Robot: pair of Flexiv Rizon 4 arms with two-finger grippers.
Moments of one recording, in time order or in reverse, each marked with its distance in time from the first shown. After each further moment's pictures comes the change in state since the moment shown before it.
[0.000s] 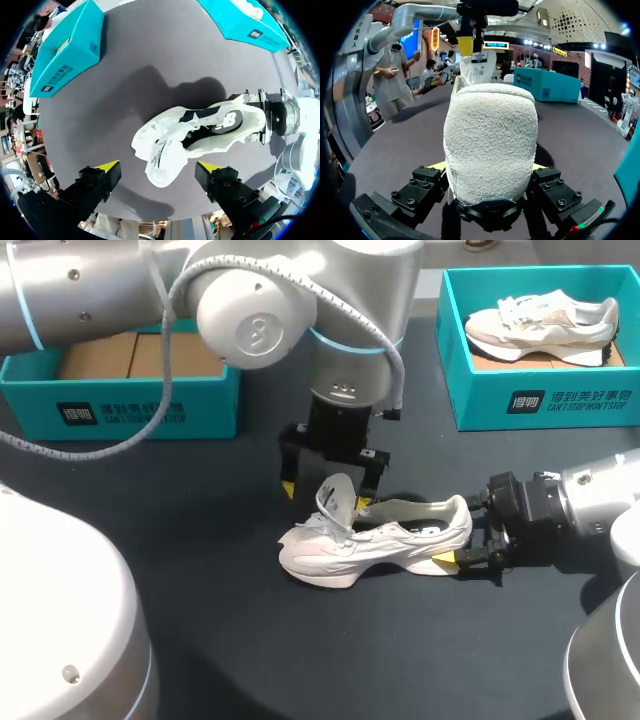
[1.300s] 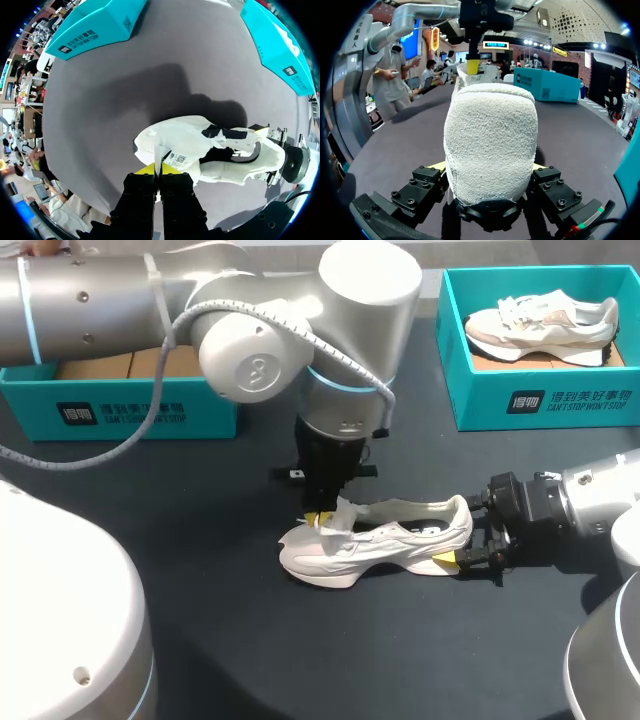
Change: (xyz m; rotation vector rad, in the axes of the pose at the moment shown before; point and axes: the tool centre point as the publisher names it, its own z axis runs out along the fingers) left arm -0.013 0.004 0.052 -0.001 -0.041 -0.401; right arm 0.000 0.000 -0.001 0.000 -0.001 0.000
